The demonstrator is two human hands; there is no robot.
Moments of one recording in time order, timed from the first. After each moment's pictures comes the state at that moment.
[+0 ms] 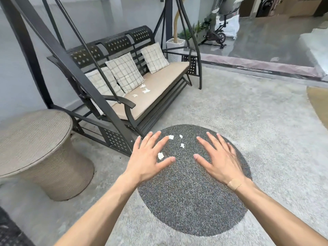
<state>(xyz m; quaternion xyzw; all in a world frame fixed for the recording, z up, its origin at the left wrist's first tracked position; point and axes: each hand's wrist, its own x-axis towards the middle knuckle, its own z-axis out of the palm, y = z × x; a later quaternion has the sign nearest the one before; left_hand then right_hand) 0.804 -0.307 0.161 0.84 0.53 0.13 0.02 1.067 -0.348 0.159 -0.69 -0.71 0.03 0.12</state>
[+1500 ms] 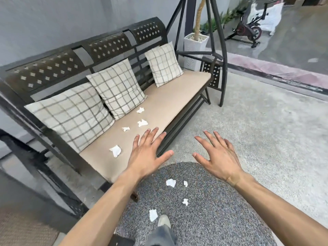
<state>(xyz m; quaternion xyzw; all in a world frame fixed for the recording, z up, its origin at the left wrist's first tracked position) 0.910 0.365 0.127 0.77 0.62 0.12 0.08 1.175 0.359 0.136 -0.62 -0.78 0.05 0.07</state>
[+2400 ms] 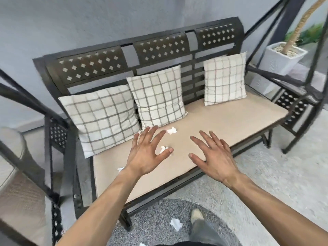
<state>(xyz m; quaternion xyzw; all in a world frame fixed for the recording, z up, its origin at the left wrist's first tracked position) 0.857 0.647 0.112 0.60 0.79 0.13 0.07 1.090 0.755 0.110 -0.41 -0.91 0.09 0.06</state>
